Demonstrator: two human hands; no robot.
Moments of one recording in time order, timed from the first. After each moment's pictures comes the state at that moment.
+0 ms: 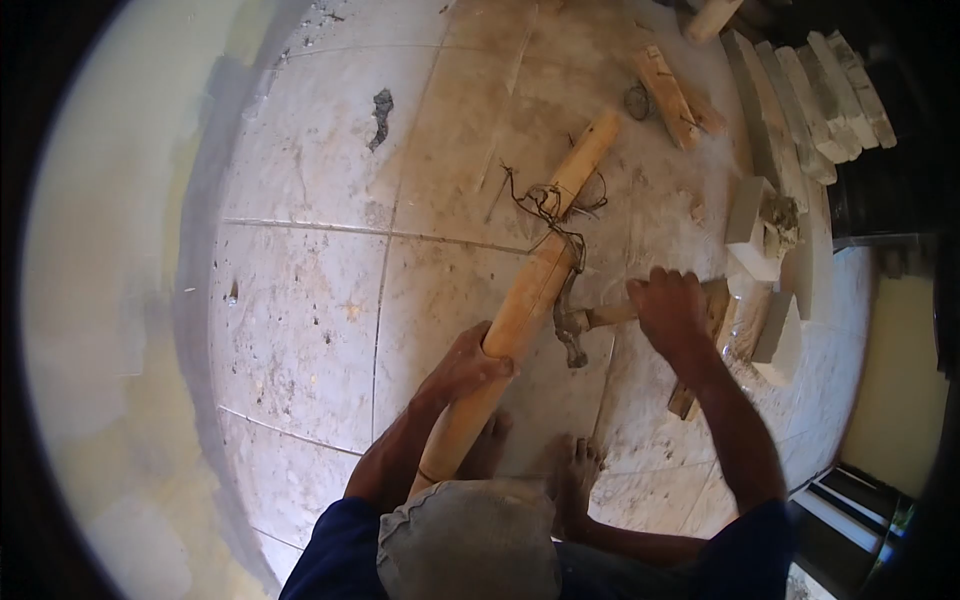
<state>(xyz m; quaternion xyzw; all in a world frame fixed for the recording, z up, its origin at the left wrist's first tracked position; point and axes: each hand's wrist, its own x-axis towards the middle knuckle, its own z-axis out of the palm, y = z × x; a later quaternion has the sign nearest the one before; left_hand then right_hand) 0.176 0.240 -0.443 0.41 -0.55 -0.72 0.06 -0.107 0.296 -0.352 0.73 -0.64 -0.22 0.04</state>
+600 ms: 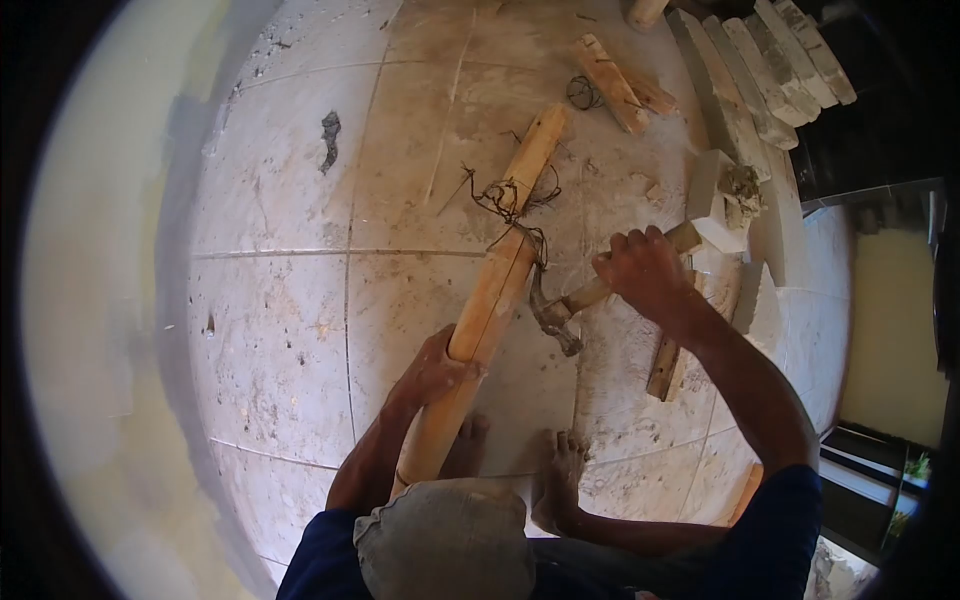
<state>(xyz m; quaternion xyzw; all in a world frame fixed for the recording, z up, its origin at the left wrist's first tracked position) 0.170 0.239 -0.442 0.37 -0.58 -0.72 0.08 -0.141 0.290 -0.330 0.80 -0.56 -0.21 0.10</state>
